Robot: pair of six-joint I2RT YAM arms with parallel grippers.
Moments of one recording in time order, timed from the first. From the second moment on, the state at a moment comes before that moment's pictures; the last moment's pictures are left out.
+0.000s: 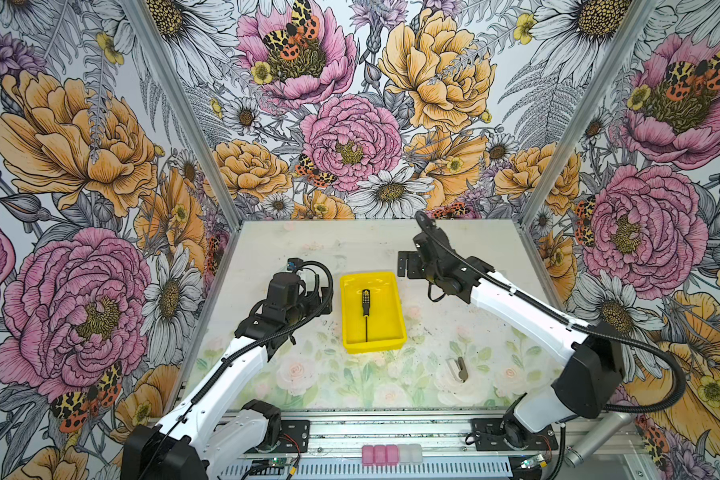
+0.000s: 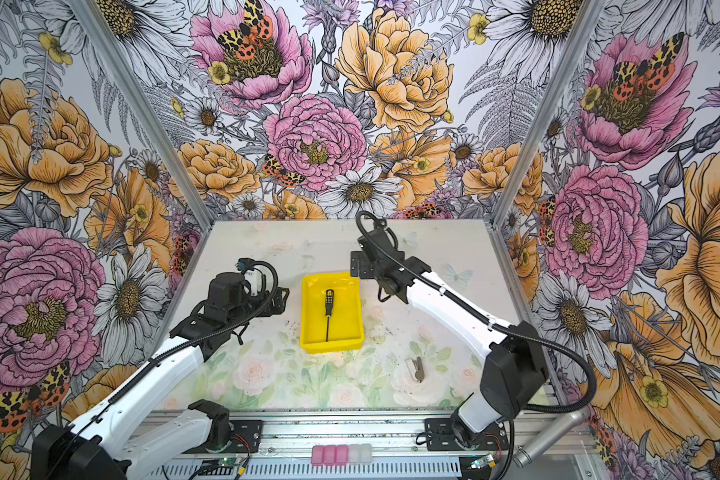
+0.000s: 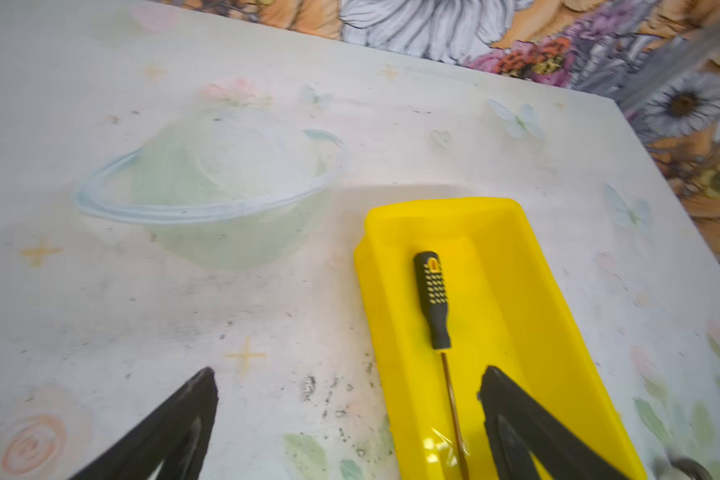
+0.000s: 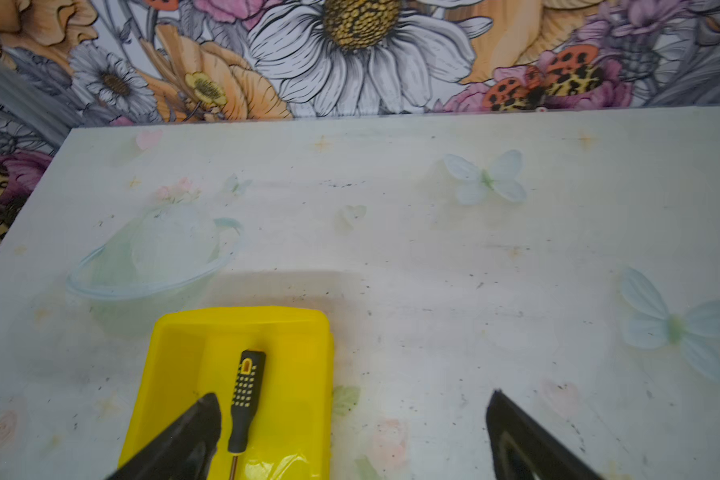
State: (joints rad) left arm -0.28 1.02 0.71 -0.32 -0.06 -0.36; right arm 0.56 1.48 1.28 -0.53 0.33 0.45
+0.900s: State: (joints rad) left arm -0.02 1.36 0.48 0.48 -0.35 -0.16; right arm -0.12 1.50 0.56 0.44 0.08 0.15
